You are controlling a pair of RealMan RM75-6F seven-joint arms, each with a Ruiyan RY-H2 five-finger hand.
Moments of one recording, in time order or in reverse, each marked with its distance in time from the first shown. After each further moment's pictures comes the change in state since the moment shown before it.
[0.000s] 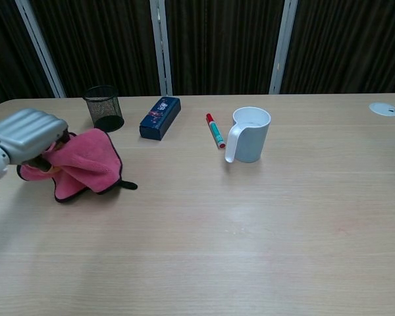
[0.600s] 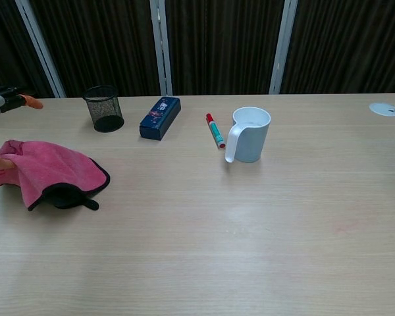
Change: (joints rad) left arm 0.117 0.259 0.004 -0.334 -0.042 0.080 -0.084; right arm 0.003 -0.011 -0.015 -0.014 -0.037 0.010 -0.041
